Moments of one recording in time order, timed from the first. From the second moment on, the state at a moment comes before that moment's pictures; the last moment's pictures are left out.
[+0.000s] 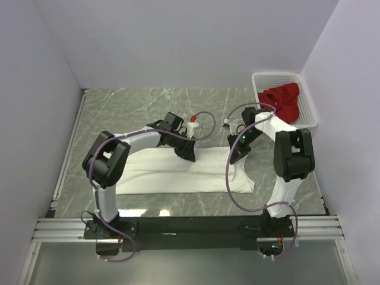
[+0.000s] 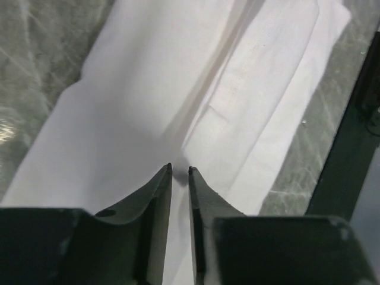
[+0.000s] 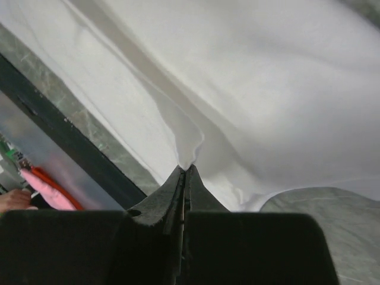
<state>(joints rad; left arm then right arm) -0.59 1.91 1.23 -0.30 0.71 0.06 0.14 1.88 1.30 -1.09 -0.58 -0.39</state>
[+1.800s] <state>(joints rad) 0.05 1.38 1.01 -0.73 0.56 0.66 0.42 2.43 2.13 -0.55 0.48 -0.50</state>
